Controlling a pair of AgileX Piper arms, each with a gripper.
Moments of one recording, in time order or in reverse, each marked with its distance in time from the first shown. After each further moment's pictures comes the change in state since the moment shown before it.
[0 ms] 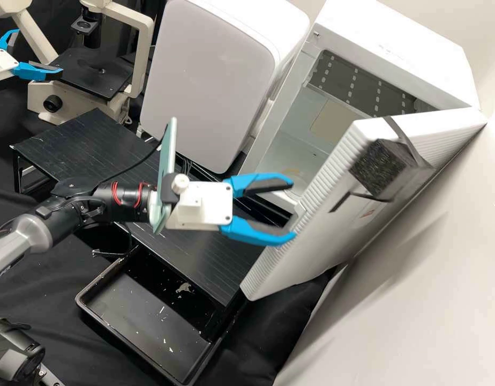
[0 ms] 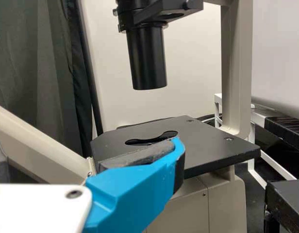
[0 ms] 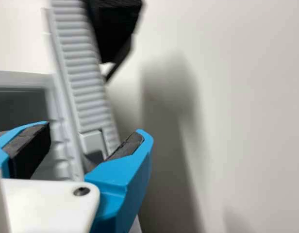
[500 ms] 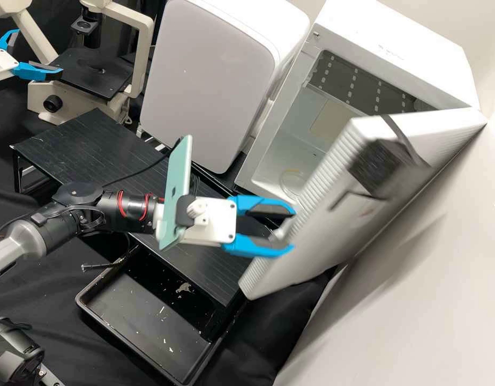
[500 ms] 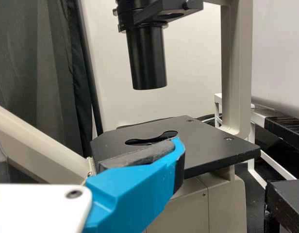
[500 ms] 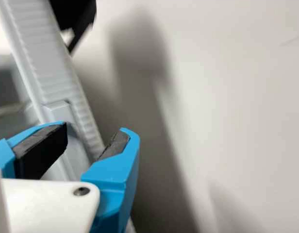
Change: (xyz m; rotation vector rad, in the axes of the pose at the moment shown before) left arm 0.000 0.000 0.000 0.000 0.000 0.000; right arm 0.007 0.028 0.023 0.079 -0.208 0.033
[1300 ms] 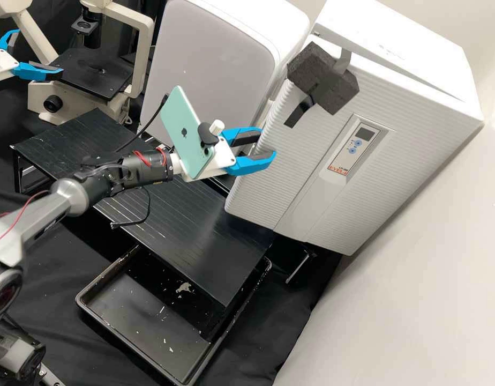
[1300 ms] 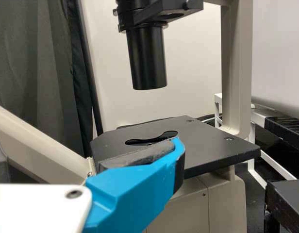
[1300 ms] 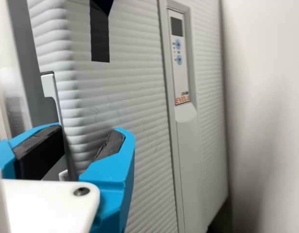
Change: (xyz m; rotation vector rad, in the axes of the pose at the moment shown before) left arm 0.000 0.000 0.000 0.000 0.000 0.000; right arm -0.008 -0.108 -0.033 -0.100 0.190 -0.454
